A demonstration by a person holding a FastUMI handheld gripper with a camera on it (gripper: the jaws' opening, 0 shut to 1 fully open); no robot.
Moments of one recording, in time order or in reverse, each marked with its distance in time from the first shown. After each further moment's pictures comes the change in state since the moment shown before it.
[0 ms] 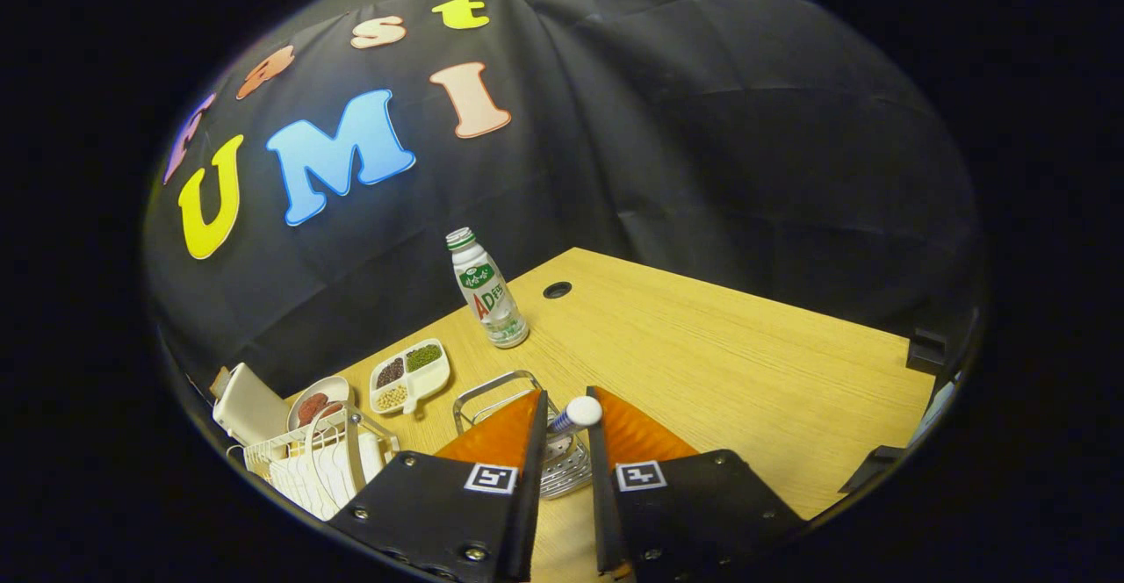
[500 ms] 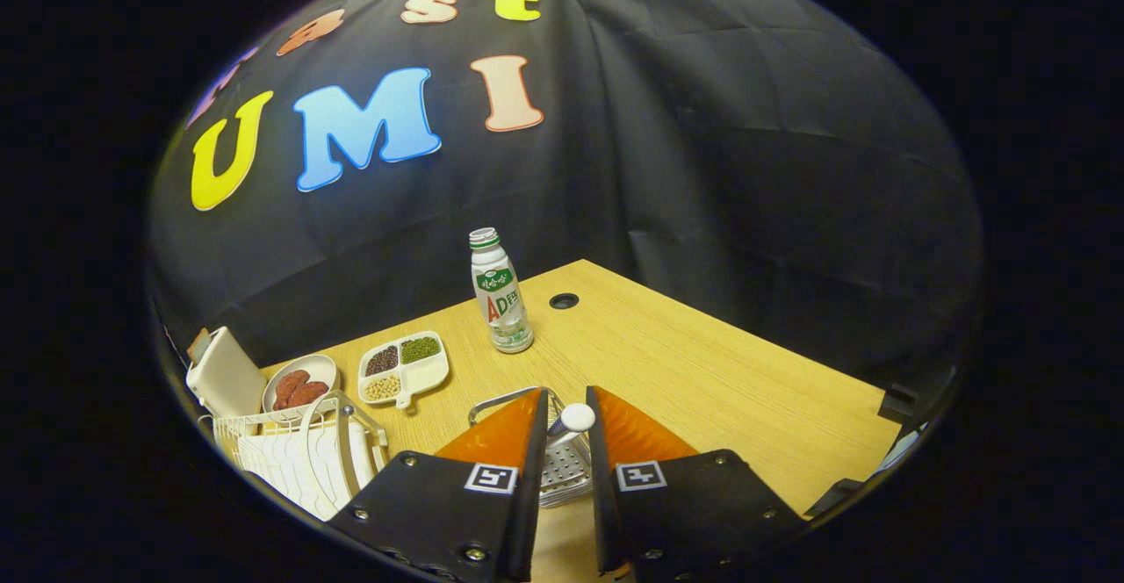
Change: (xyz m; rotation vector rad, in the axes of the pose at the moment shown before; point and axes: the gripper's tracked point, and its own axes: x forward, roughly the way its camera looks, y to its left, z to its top) arm 0.004 0.030 0.017 -0.173 -0.014 -0.004
